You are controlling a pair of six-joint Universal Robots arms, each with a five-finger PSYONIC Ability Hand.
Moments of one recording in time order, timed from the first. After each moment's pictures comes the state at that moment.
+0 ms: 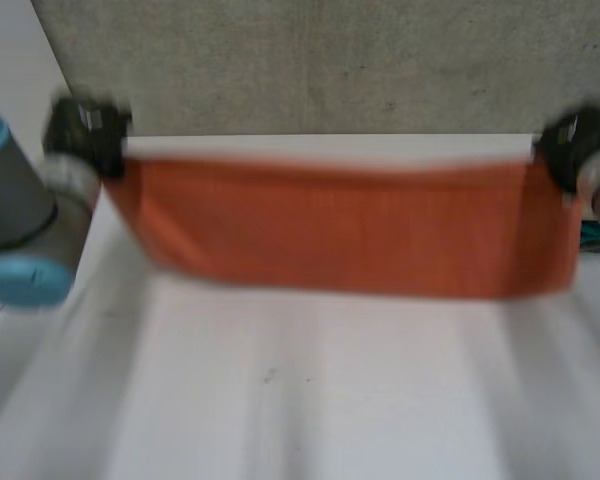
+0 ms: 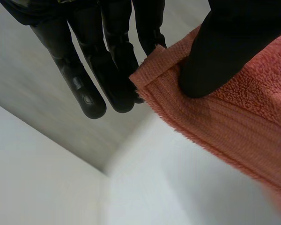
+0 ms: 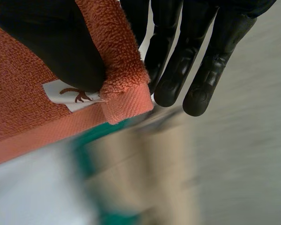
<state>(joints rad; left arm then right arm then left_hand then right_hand) 4.45 -1.99 -1.35 3.38 -1.63 3.72 1.70 -1.06 1.12 0.14 1.54 2.14 1.10 1.20 1.19 1.20 0.97 0.99 1.18 1.18 1.19 0.98</state>
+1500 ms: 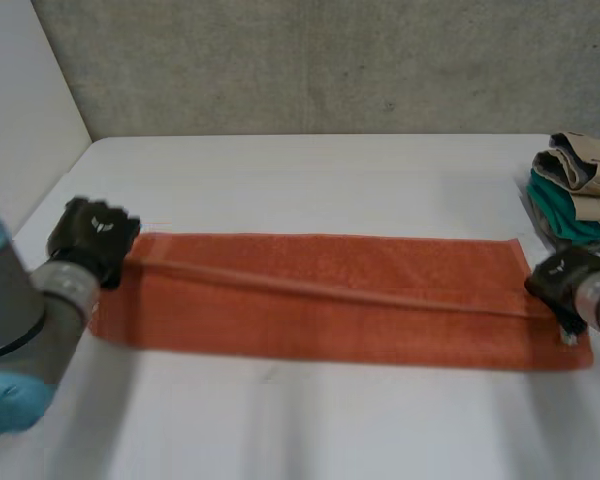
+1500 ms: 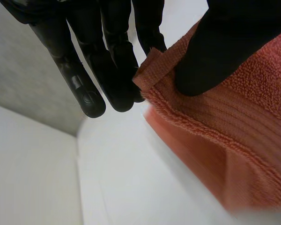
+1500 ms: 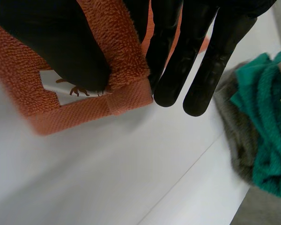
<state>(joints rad) 4.49 -1.73 -1.87 3.30 -1.61 3.90 1.60 -1.18 1.62 0.25 1.51 2.04 1.10 1.20 1.19 1.20 0.99 0.99 1.18 1.18 1.19 0.99</state>
